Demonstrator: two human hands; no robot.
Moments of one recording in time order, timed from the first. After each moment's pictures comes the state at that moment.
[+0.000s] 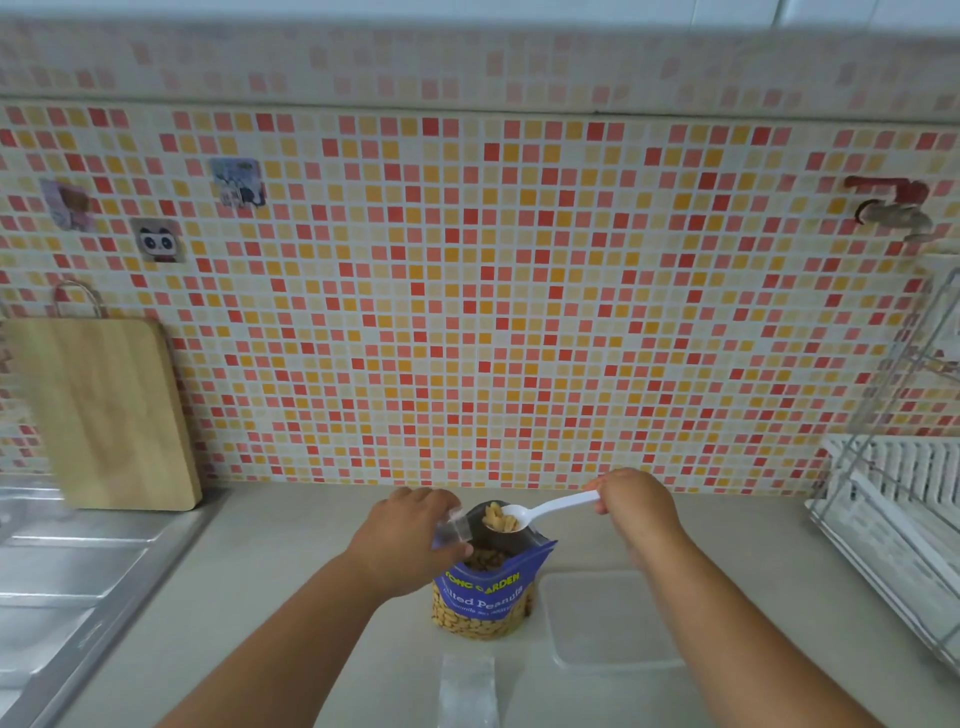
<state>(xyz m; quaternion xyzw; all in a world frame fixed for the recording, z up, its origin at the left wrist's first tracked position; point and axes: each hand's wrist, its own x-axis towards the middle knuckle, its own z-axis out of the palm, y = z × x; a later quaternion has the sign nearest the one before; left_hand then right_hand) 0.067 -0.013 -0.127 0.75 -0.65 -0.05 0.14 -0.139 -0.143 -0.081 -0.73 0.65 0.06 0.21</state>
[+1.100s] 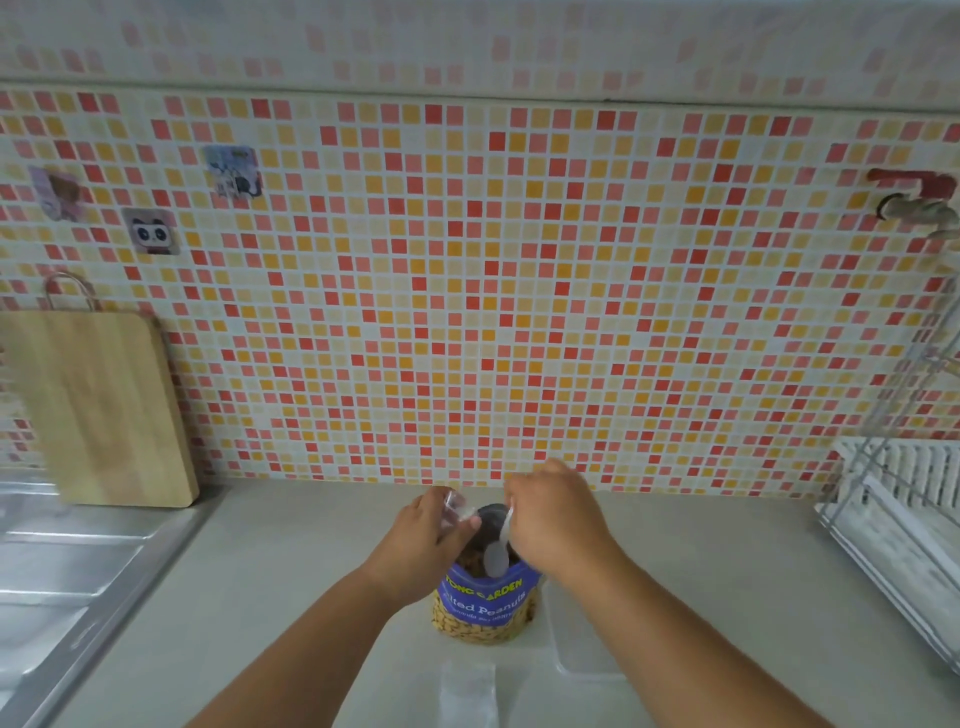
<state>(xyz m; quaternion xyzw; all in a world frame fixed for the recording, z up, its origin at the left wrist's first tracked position) 0.054 -0.036 -0.142 0.73 -0.57 -0.20 0.33 -0.101 -0.087 -0.078 -0.88 0.46 -0.13 0.06</state>
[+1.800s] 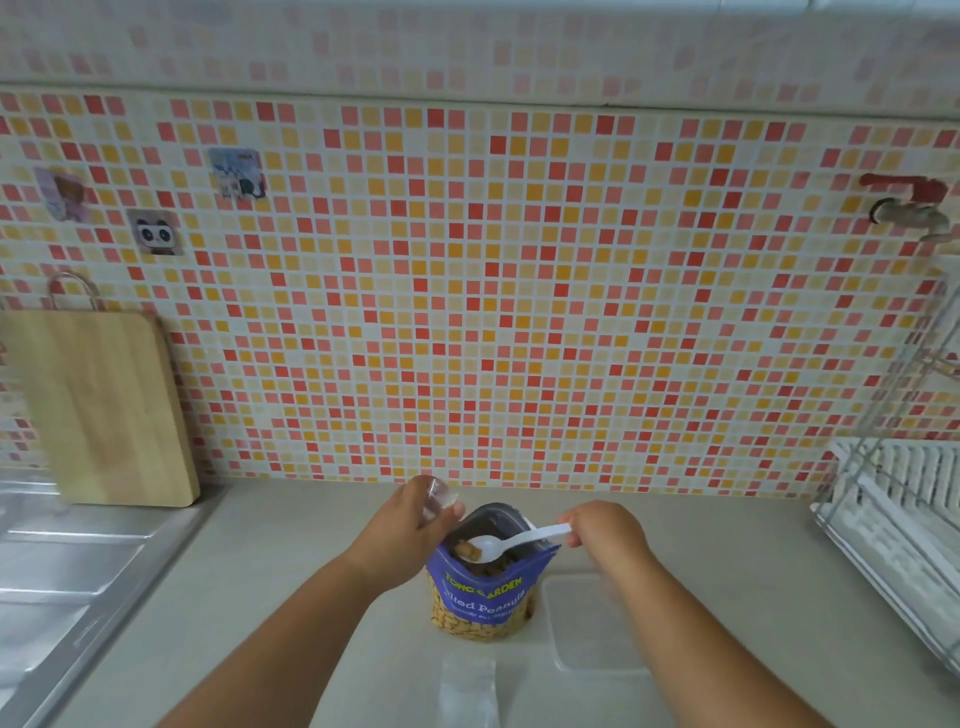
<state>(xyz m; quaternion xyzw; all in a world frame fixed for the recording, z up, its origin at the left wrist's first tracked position) 0.074 -0.026 -0.136 0.74 -0.55 -0.21 0.33 -0.115 -0.140 -0.112 -0.71 0.64 0.11 0.27</state>
